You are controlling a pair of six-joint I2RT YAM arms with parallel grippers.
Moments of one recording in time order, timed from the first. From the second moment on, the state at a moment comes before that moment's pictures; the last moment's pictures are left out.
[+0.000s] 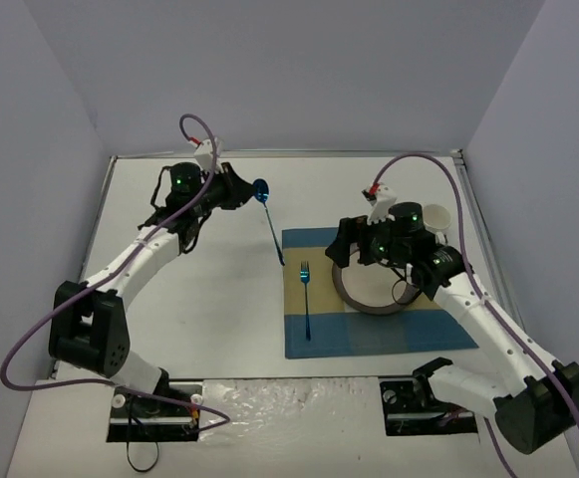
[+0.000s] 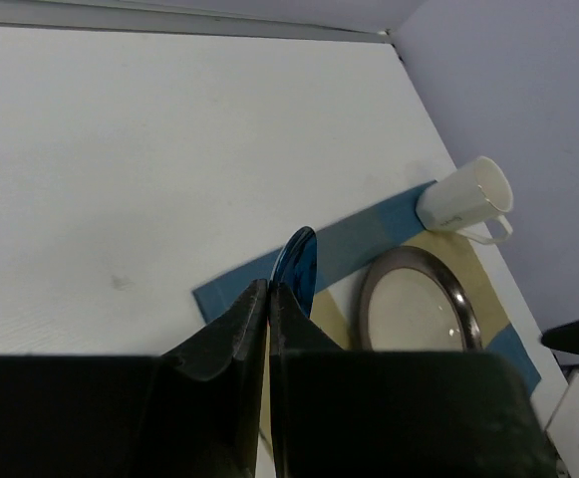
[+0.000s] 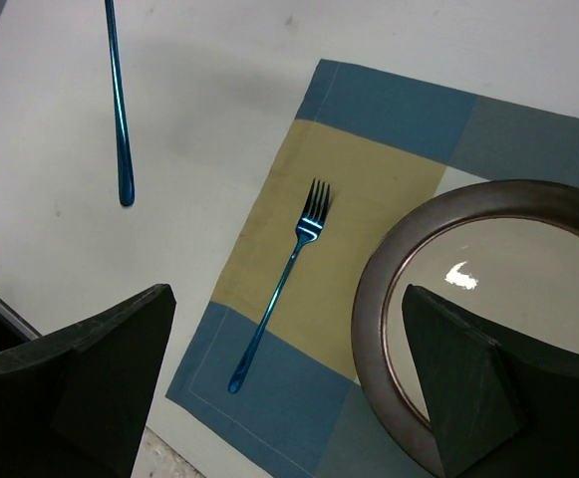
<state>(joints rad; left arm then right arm) -0.28 1.52 1.13 0.14 0.42 -0.49 0.41 1.05 0.90 -0.40 -0.27 0.27</state>
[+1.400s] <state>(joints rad) -0.67 1.43 1.10 0.09 -0.02 -0.49 0.69 1.49 1.27 -0.39 0.03 0.26</state>
